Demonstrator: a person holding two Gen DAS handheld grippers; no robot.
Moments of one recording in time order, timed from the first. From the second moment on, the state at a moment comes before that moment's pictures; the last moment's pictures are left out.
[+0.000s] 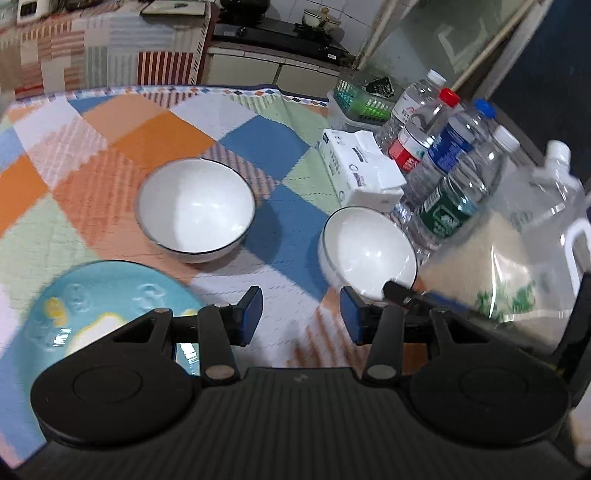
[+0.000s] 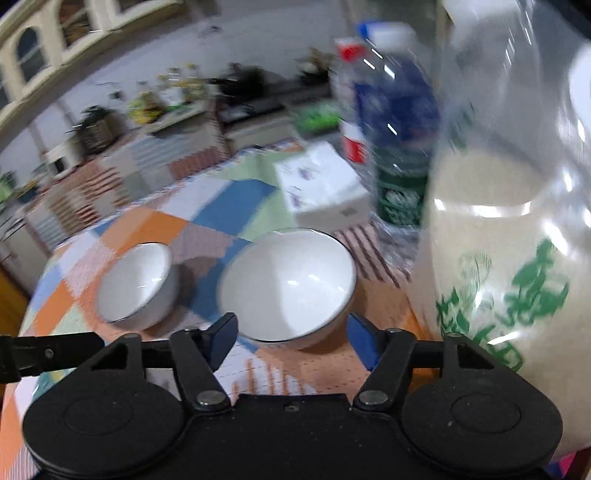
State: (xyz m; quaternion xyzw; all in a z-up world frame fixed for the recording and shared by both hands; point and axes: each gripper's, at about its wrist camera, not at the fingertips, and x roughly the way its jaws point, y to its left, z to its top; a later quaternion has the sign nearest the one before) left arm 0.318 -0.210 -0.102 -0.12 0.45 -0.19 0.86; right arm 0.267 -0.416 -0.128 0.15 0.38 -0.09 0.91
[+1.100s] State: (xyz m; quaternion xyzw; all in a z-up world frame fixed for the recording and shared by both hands) left arm 0.376 -0.235 -0.149 -0.11 0.54 -0.24 0.80; right arm 0.284 -0.427 -0.153 0.35 0.42 -0.17 0.82
